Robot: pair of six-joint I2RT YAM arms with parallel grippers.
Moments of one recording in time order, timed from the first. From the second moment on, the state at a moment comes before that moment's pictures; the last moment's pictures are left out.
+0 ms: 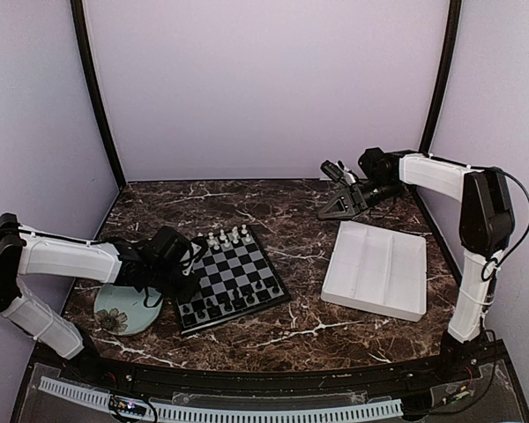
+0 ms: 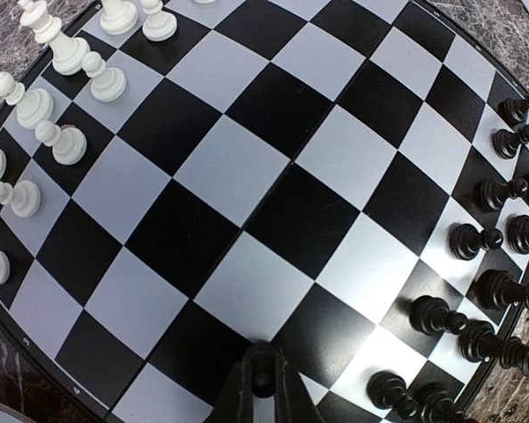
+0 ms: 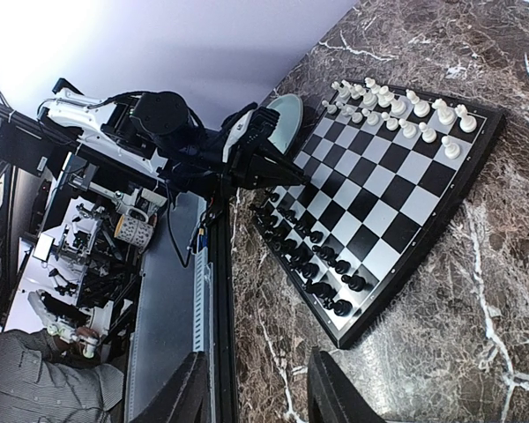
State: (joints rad) left arm -0.75 1.43 0.67 -0.25 -0.09 -0.24; right arm 0.33 1.94 1.60 -1.00 -1.28 -0.42
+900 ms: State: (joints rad) left arm -0.75 1.33 0.66 -0.40 0.08 -0.23; right arm 0.33 1.95 1.60 -1.00 -1.28 -0.43
